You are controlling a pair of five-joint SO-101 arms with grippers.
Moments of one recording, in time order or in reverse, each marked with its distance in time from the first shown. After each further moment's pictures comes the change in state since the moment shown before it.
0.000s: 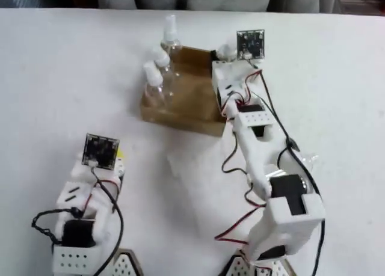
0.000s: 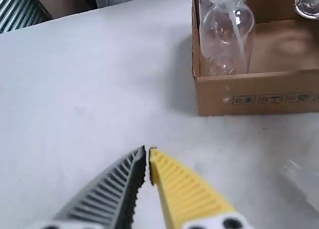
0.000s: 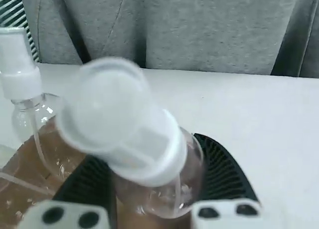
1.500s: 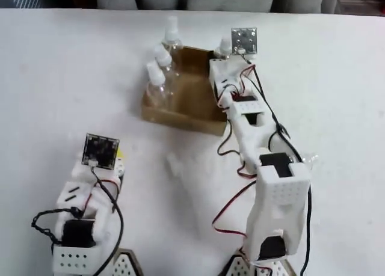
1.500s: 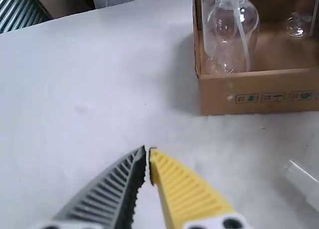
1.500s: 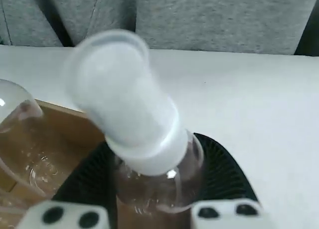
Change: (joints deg) left arm 0.0 0.0 0.0 0.0 0.0; right arm 1.0 18.6 -16.3 2.8 0.0
